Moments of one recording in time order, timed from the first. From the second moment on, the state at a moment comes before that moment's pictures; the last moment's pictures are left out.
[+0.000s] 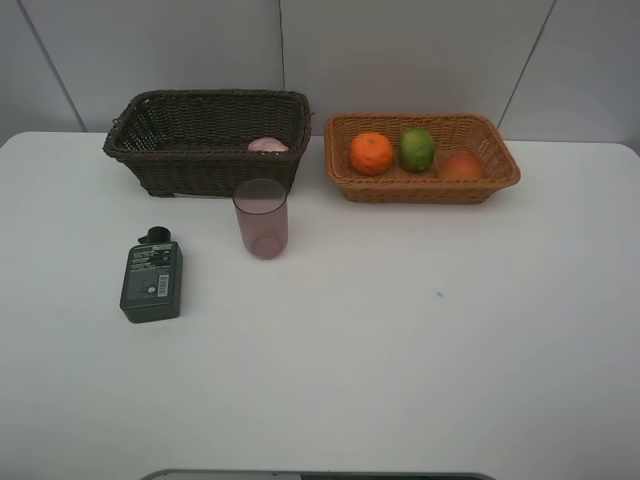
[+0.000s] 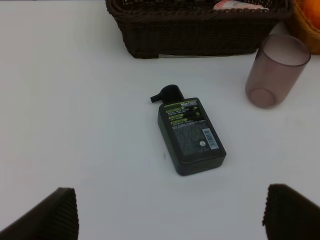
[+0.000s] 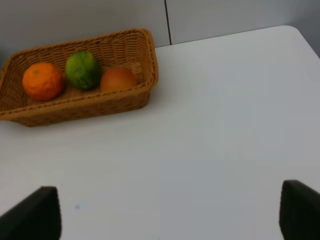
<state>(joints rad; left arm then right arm) -0.06 -0.01 -0.50 -0.08 1.05 0.03 0.04 -0.01 -0.53 -0.14 1.07 0.20</state>
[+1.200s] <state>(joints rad) -0.06 0.06 -0.50 -0.08 1.05 0.03 0.04 -0.01 -0.53 -0.14 1.06 0.20</state>
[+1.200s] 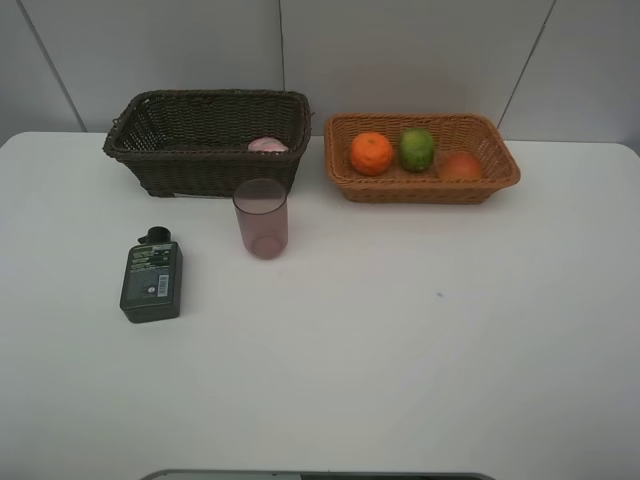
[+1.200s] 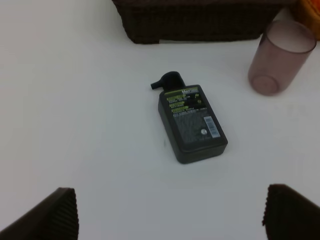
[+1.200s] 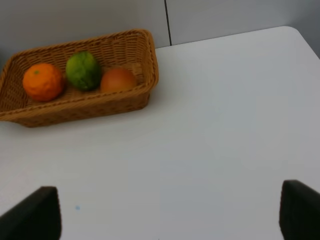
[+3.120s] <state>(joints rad) -0.28 1.67 -0.83 0.00 0.48 -0.44 0.04 -0.01 -0.53 -0.14 1.06 0.20</state>
